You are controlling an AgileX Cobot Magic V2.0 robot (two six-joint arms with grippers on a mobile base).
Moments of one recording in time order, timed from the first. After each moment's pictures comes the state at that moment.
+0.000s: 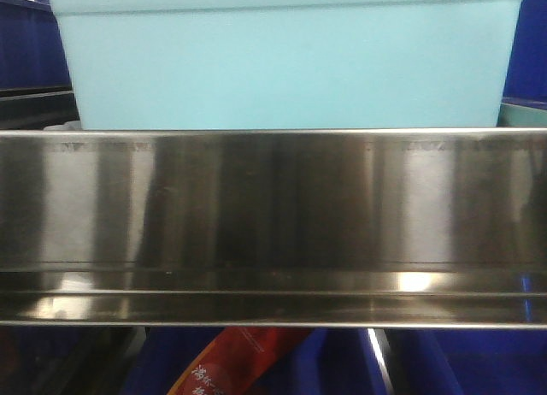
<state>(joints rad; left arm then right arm) 0.02 0.00 0.00 0.01 0.06 -0.02 -0.09 0.00 0.00 0.11 0.01 -0.08</state>
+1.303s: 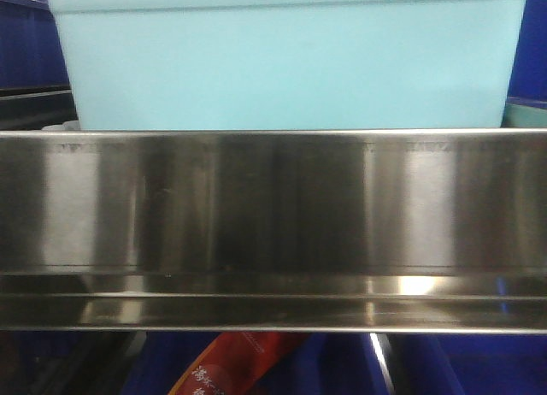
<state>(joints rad) 0.02 0.03 -0.27 0.01 0.18 -0.02 -0.09 0.02 -0.32 0.12 0.23 -0.08</state>
